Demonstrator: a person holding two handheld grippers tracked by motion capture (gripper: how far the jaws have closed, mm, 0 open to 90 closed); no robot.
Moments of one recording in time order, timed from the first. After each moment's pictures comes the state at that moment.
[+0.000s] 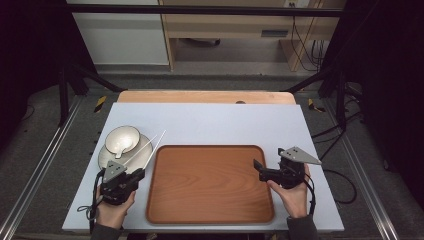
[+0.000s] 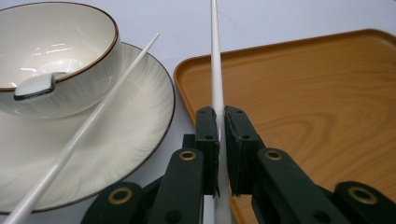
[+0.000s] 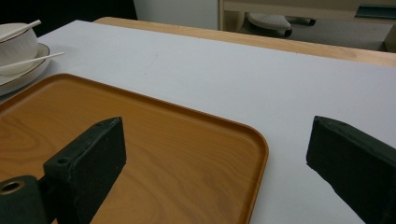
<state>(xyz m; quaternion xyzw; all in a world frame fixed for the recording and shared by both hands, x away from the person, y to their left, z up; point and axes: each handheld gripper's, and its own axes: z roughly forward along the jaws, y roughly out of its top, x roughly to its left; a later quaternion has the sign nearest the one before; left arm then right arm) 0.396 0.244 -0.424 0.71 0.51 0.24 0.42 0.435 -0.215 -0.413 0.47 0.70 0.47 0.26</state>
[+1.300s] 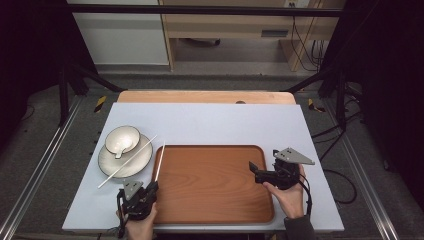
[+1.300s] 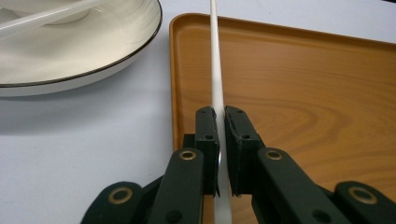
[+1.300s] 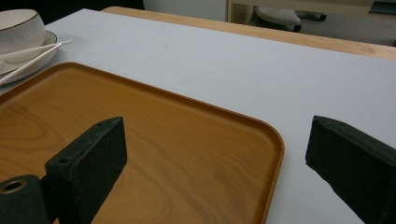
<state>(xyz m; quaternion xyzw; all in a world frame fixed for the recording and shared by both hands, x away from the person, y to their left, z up) 0.376 0.196 -0.478 0.63 0.61 0.25 0.41 0.437 -0.205 -0.419 0.46 0.72 0.46 0.25</state>
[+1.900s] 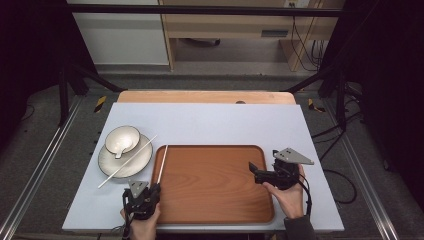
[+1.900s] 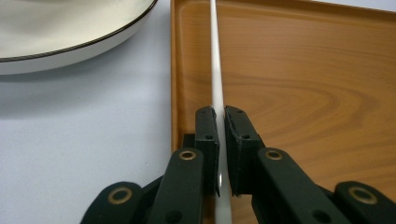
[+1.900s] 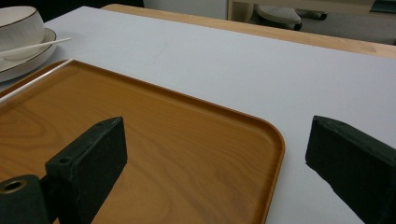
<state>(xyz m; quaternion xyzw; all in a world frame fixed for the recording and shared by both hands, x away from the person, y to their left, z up) 0.381 0.191 -0.488 0.64 0.62 0.25 0.38 0.437 -0.205 -0.420 0.45 0.72 0.46 0.25</state>
